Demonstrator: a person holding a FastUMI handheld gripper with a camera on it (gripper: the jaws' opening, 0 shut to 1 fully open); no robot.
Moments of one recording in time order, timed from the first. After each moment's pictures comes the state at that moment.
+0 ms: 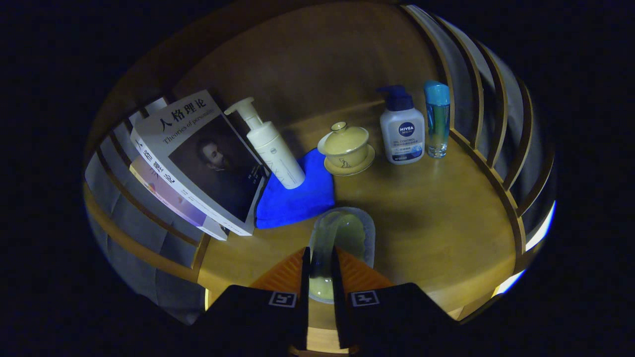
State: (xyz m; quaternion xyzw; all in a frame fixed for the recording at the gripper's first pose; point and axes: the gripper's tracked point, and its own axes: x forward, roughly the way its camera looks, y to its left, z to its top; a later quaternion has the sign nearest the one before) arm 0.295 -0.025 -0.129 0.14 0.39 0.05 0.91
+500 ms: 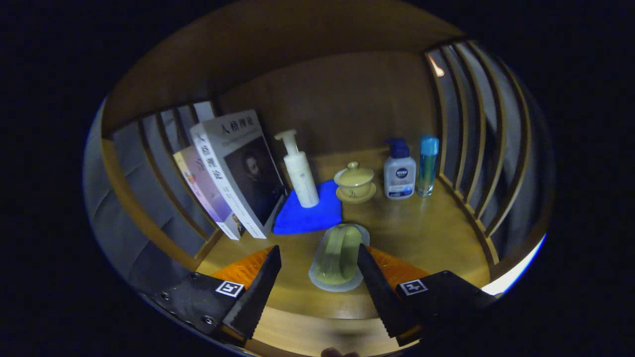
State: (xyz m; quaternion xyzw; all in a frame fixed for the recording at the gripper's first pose) arm 0.243 -0.019 -0.068 0.07 0.24 0.07 0.97
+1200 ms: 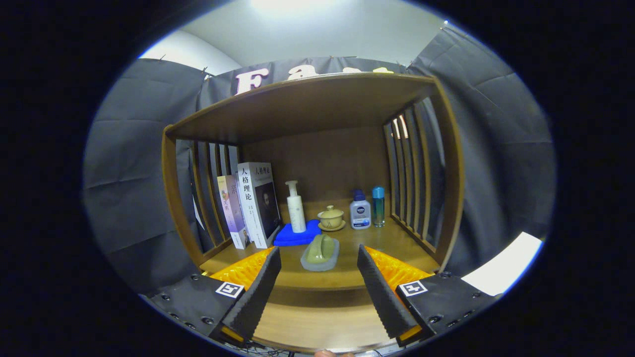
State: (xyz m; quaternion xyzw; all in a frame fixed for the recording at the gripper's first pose) arm 0.094 -0.044 -0.047 0.03 0.06 0.00 1.00
